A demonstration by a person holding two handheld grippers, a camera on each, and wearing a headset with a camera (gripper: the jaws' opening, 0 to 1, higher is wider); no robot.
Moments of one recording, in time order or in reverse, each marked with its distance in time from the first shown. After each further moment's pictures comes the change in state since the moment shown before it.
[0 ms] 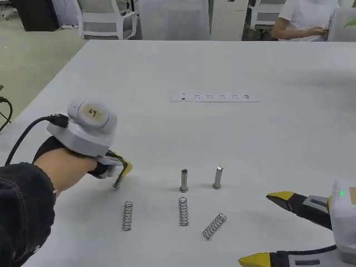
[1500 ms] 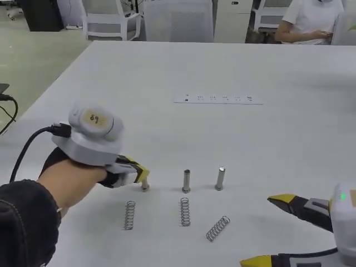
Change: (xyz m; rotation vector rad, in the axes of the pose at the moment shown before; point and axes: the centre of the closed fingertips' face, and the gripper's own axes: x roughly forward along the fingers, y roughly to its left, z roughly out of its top) left arm -0.007 -0.042 0.011 -0.042 -0.086 -0.081; right arm 0.000 0.001 -0.001 -0.011 0.013 0.004
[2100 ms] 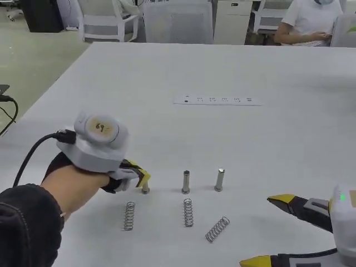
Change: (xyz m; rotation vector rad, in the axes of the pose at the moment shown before) left arm 0.005 0.000 -0.003 0.052 0.001 0.012; right arm -0.001 0.000 0.002 -0.003 -0.005 -0.003
